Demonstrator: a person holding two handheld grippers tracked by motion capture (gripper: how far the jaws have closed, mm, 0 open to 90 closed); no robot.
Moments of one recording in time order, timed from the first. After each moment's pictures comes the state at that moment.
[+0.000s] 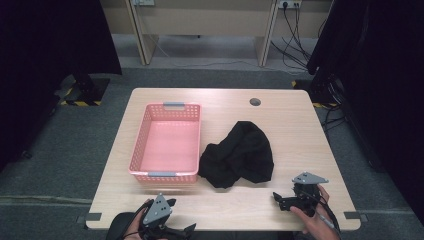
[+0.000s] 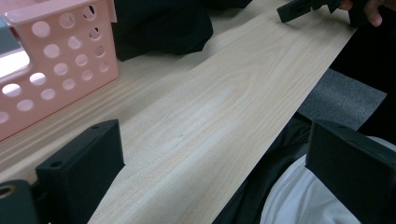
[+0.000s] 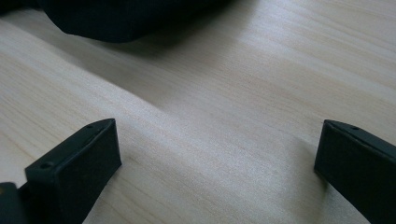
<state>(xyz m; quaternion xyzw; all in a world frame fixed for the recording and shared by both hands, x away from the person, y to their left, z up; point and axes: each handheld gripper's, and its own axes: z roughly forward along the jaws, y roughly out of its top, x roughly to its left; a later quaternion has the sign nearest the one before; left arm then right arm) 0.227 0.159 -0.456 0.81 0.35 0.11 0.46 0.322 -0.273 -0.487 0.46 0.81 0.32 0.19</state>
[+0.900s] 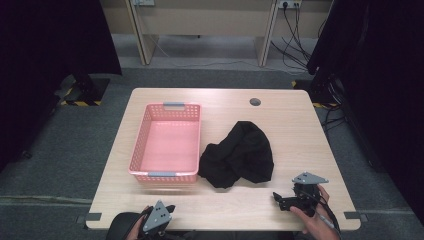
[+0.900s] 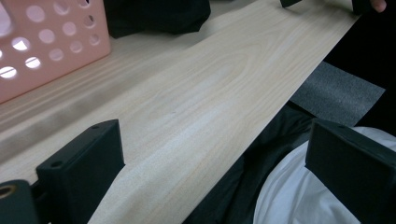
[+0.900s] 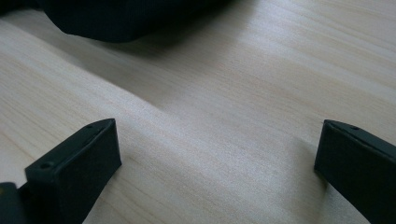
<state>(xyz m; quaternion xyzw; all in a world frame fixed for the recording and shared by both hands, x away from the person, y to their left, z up) 0.216 0.158 -0.470 0.81 0.36 0.11 0.45 0.322 -0.273 -0.487 0.46 0.80 0.32 0.19</state>
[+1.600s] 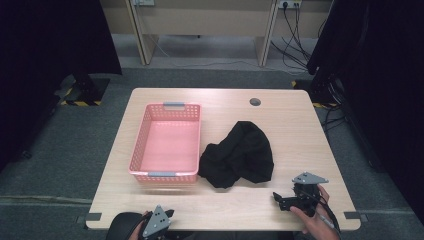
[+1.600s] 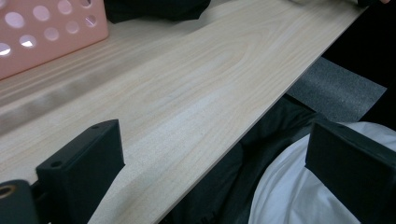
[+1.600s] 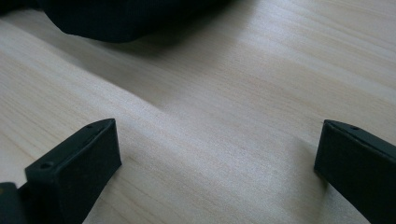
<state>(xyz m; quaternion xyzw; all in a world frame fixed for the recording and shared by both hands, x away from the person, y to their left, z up) 0.206 0.159 -0.476 0.81 0.37 0.11 0.44 0.322 -0.273 -0.487 0.46 0.80 0.32 0.19</state>
